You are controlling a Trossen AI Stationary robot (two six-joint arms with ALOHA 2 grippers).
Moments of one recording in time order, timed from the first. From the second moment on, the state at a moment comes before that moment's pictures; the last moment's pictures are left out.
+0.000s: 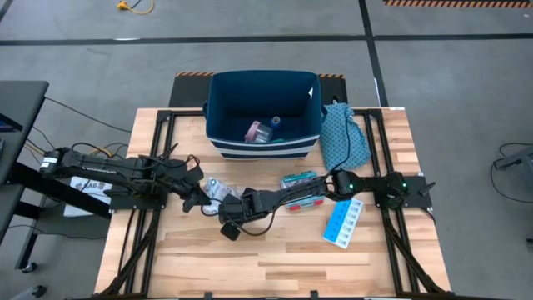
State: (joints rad) left arm -0.05 0.69 0.38 -0.33 0.27 -0.75; right arm 0.22 2.61 2.25 -0.76 0.11 0.65
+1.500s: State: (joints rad) left arm -0.04 0.88 0.37 -0.54 -0.01 -0.70; right arm 0.23 2.62 2.25 -0.73 0.08 0.63
